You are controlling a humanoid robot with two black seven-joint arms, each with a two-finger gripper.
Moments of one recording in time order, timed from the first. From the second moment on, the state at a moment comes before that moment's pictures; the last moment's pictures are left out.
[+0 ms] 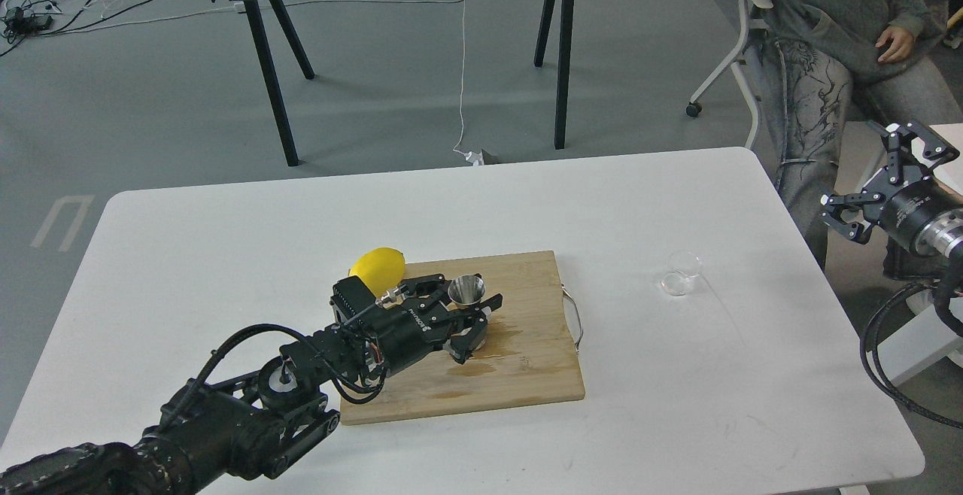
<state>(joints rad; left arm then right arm) -0.63 -0.04 -0.29 -0.51 2.00 0.49 -0.49 0.46 -0.63 1.13 0.64 -0.08 0.49 -0.07</state>
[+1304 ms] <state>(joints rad) -0.59 -0.04 -0.29 -0.52 2.00 0.49 -0.49 0.45 -0.63 1.13 0.64 -0.08 0.49 -0.07</state>
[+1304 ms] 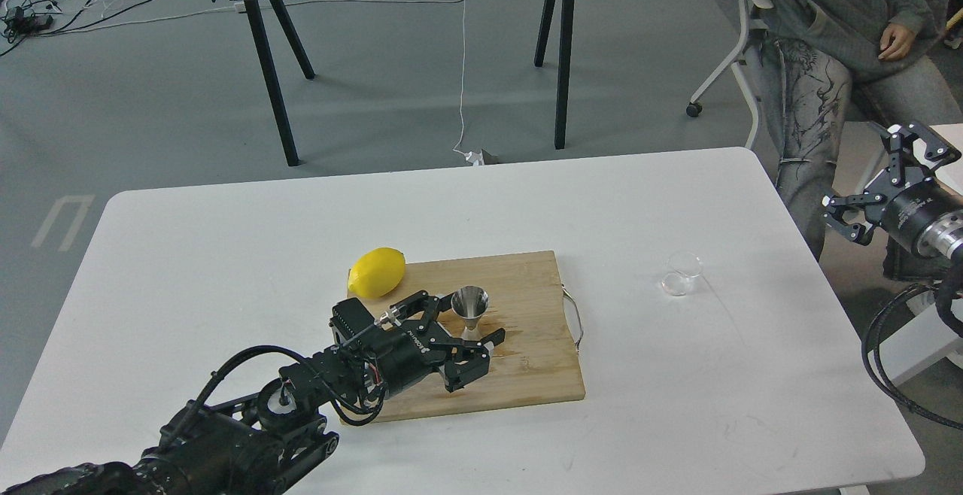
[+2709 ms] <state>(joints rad) -0.53 0.00 -0.30 -0.55 1.99 0.49 -0.49 0.44 -0.63 1.13 0.64 -0.08 0.49 -0.07</state>
